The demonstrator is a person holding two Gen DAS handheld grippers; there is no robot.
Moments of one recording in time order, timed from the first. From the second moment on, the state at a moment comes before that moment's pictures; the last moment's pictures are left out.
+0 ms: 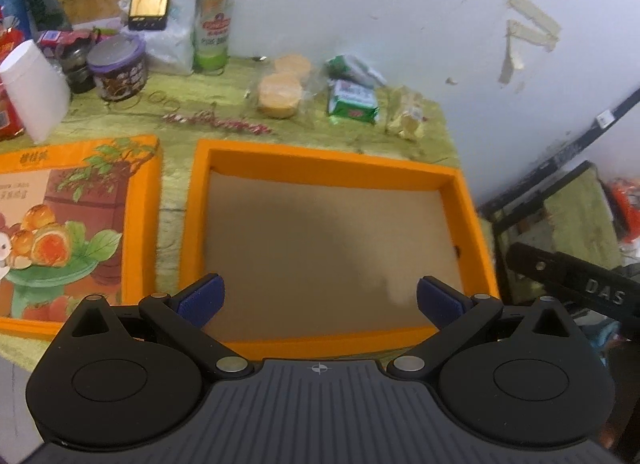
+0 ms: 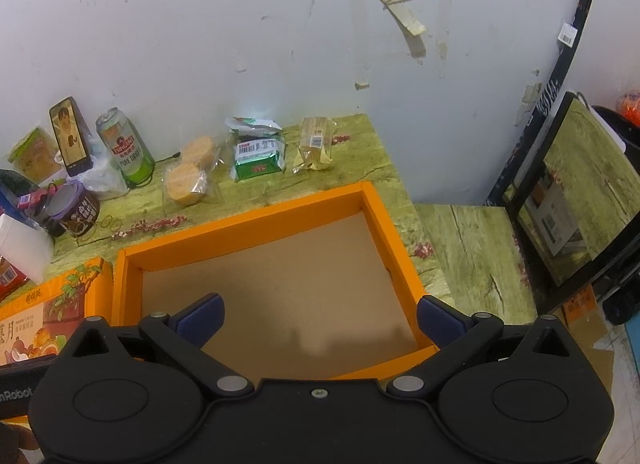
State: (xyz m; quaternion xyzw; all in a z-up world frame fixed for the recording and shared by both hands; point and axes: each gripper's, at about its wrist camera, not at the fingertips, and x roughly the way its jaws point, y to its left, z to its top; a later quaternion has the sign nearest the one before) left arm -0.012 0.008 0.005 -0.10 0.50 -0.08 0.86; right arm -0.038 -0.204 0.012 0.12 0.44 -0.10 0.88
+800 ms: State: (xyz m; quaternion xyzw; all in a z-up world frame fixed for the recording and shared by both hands) left arm -0.010 0.011 0.004 -0.10 0.50 -0.10 0.85; right arm -0.034 -0.193 0.009 0.11 0.45 -0.08 0.88
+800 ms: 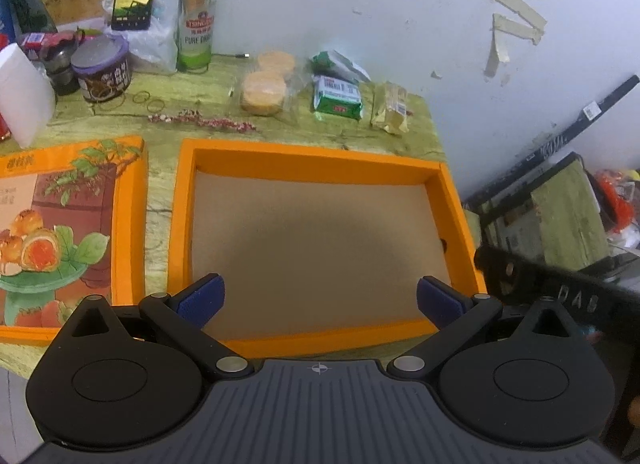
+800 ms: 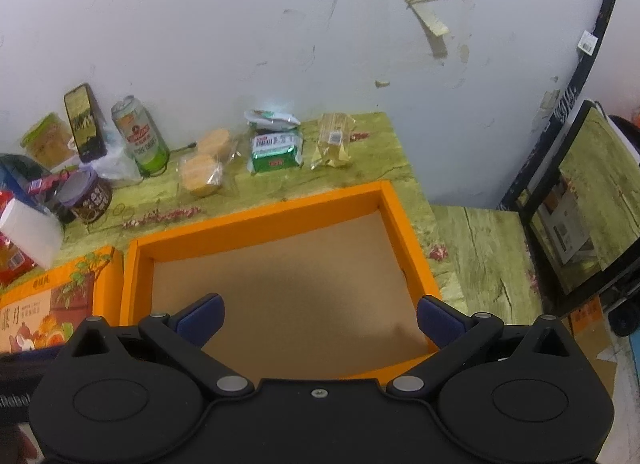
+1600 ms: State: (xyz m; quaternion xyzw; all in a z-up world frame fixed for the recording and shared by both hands) left arm -0.011 0.013 0.002 -0.06 0.48 -0.02 0.87; right arm -0.052 -0.190 -0.005 0.10 0.48 -0.09 0.87
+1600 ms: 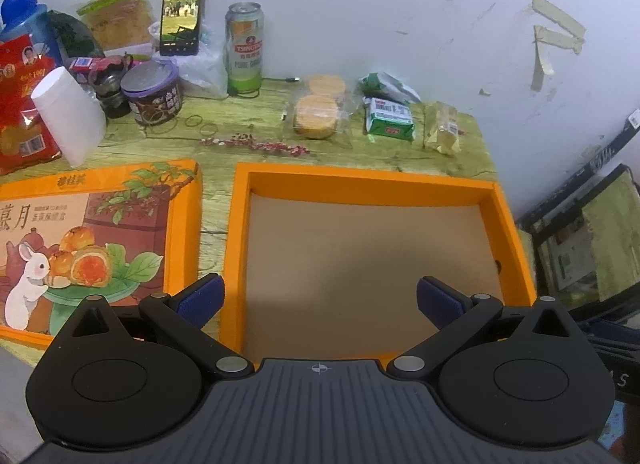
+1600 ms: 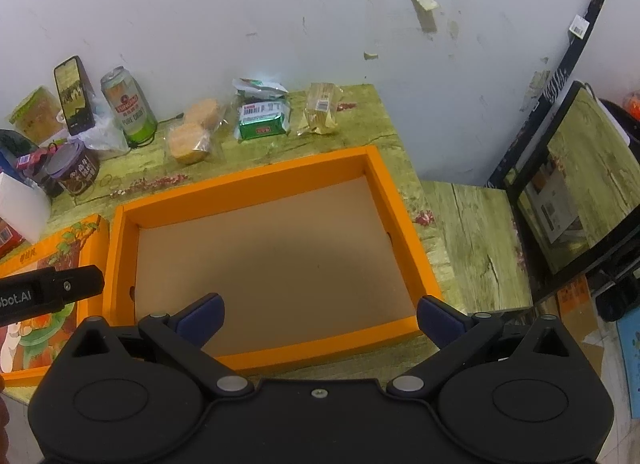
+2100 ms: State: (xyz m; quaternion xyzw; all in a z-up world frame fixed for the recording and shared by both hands) left arm -0.013 0.016 -0.009 -0.05 0.50 0.00 0.86; right arm -0.055 -0.192 -0.011 0.10 0.49 -0.10 0.86
